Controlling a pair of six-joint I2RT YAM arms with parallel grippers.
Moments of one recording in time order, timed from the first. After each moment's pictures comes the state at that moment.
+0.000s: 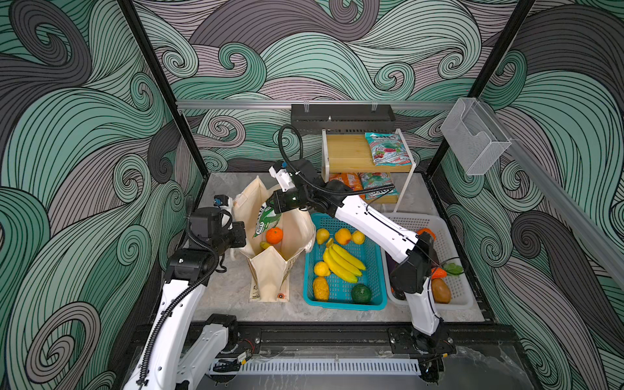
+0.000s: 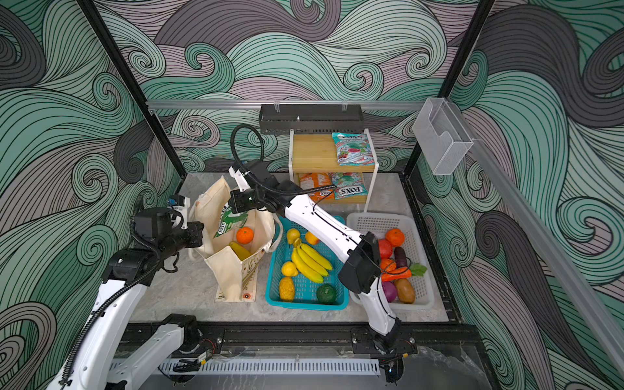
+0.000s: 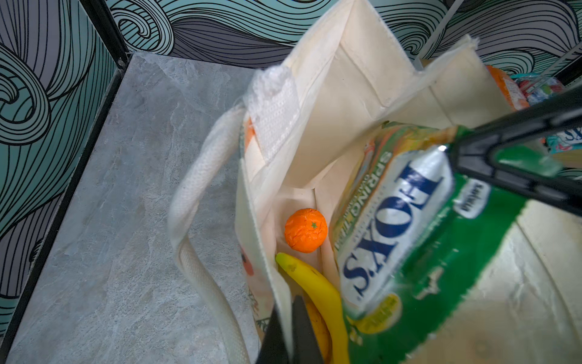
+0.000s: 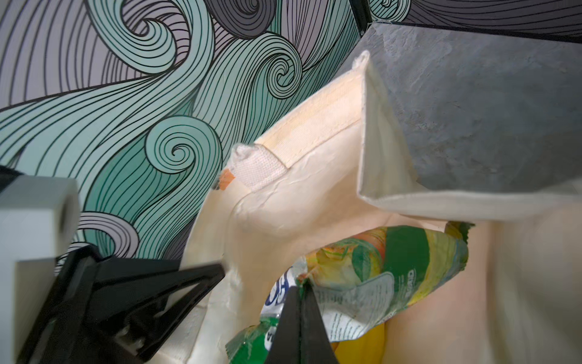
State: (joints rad) left arm -0.09 0.83 1.00 -0.81 0.06 -0.17; right arm 0.90 2.12 2.26 -0.72 -0.26 0.43
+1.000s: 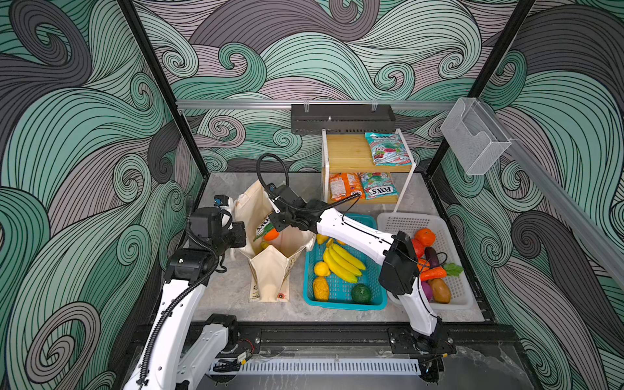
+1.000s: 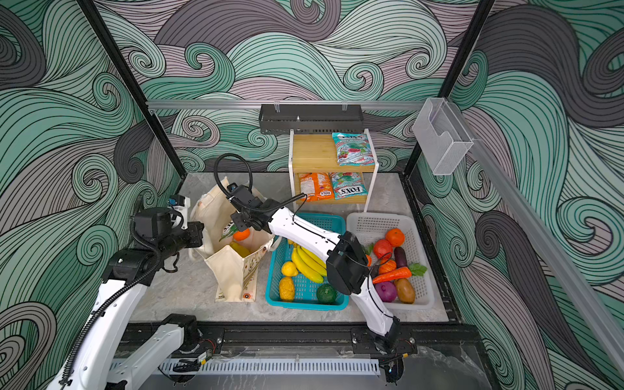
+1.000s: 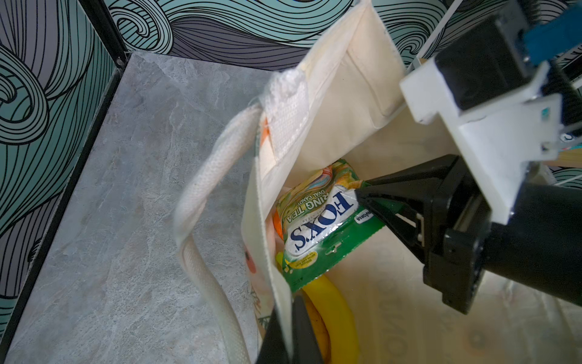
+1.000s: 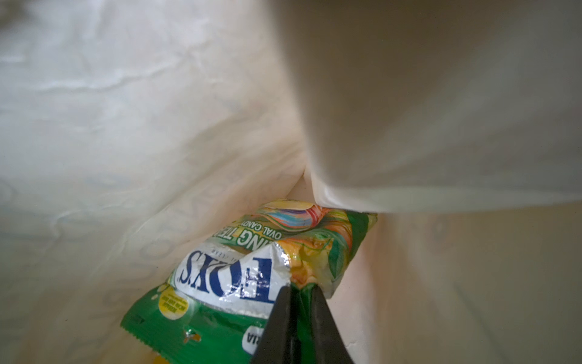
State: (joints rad) left arm -0.09 0.83 1.00 -0.81 0.06 -0.17; right arm 0.98 2.18 2.07 -0.68 0.19 0.16
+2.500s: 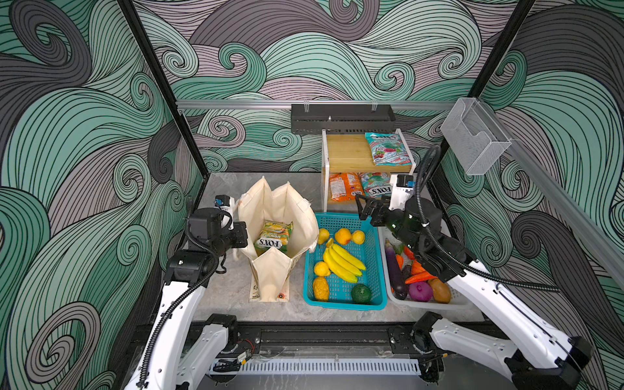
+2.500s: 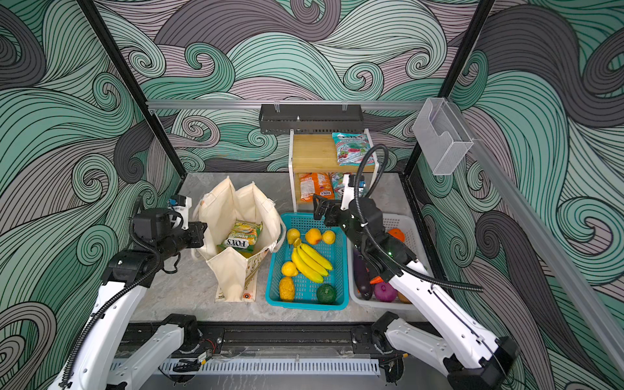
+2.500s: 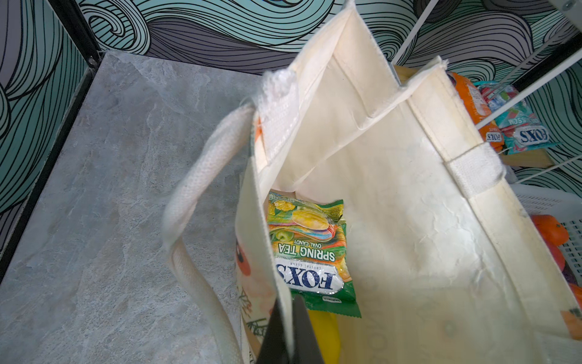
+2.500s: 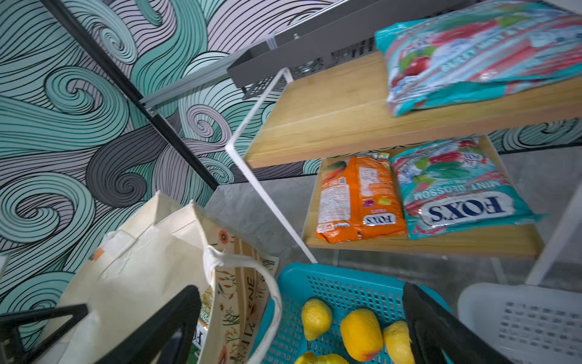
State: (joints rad) left arm -0.09 0.82 0.99 -0.79 0.13 -0.19; right arm 0.61 0.96 1.04 -0.32 0.23 0.45
